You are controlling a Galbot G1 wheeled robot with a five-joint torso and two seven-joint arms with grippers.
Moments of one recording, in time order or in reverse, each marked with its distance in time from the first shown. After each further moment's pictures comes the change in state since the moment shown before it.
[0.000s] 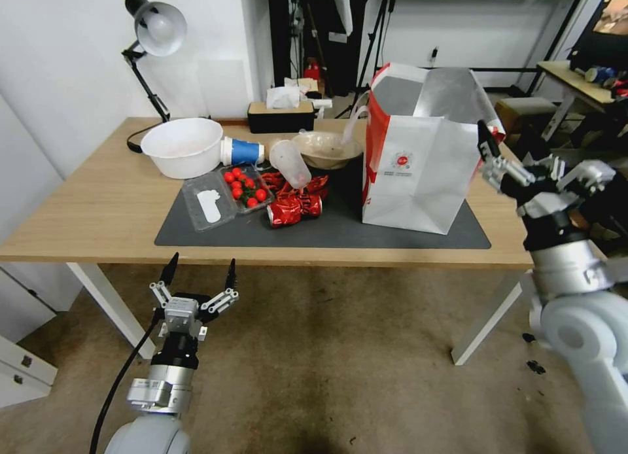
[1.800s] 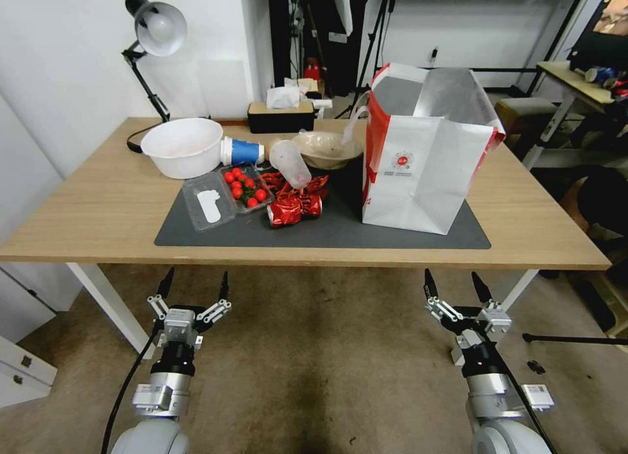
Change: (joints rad) left arm -0.029 -0.011 -0.024 0.130 0.007 -0.058 -0.009; right arm -0.287 0.387 -0.058 -0.273 -0.429 0.194 -0.064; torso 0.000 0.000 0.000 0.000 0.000
